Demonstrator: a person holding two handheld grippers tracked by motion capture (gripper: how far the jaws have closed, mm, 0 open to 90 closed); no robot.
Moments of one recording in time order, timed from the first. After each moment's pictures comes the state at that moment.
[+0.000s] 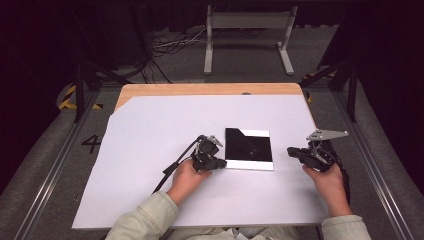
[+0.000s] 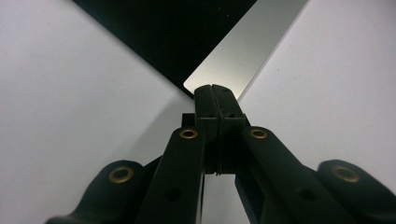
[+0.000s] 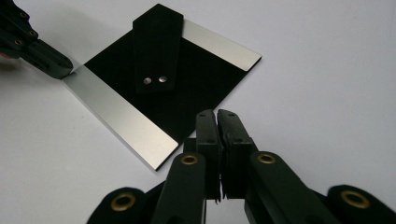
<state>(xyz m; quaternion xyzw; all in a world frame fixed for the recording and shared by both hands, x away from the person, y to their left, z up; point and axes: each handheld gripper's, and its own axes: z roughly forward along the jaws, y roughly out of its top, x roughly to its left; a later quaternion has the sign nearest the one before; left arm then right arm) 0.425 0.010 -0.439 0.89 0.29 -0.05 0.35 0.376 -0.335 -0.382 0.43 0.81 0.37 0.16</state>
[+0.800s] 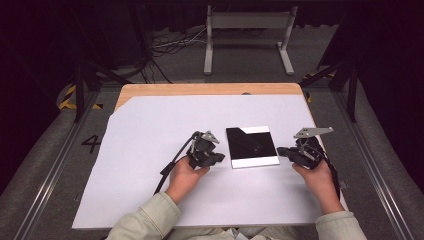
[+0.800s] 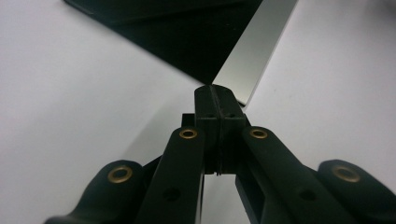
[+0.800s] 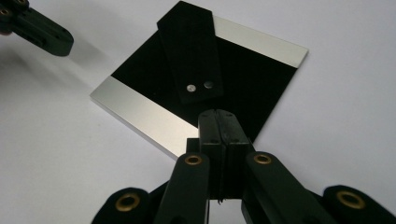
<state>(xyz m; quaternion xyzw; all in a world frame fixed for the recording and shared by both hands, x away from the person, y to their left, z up) 0.416 0.032 -0.415 0.88 0.29 0.01 0.38 0.389 -0.308 -0.385 0.41 0.82 0.37 0.14</state>
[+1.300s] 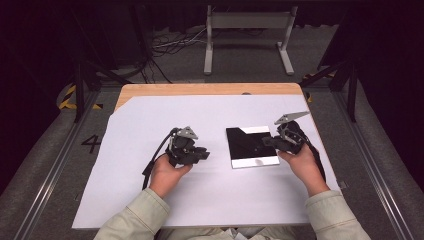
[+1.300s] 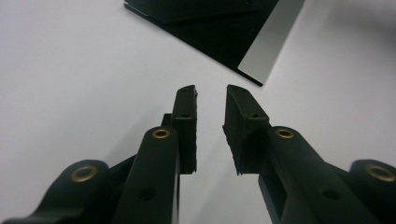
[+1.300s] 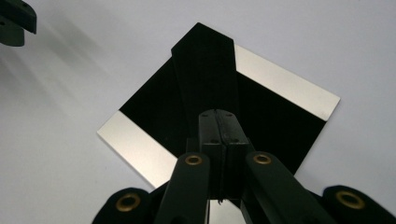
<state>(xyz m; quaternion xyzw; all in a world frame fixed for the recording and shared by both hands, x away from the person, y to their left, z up) 0.418 0.084 -0.400 0.87 0.29 0.03 0.40 0.432 -0.266 -0.371 0.39 0.85 0.34 0.12</state>
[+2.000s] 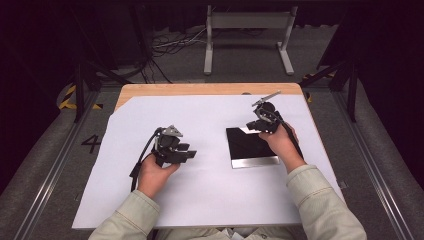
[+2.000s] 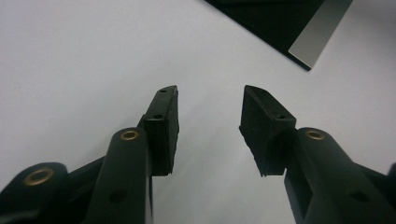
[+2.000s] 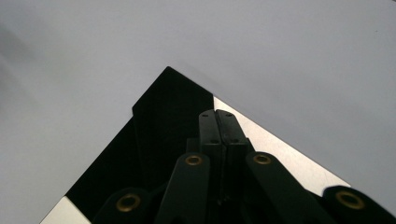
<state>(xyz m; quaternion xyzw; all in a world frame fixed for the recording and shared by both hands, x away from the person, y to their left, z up) 0.420 0.119 -0.406 0.86 0.34 0.05 0.38 0.510 -0.221 -0.381 0.40 0.86 0.29 0.11</state>
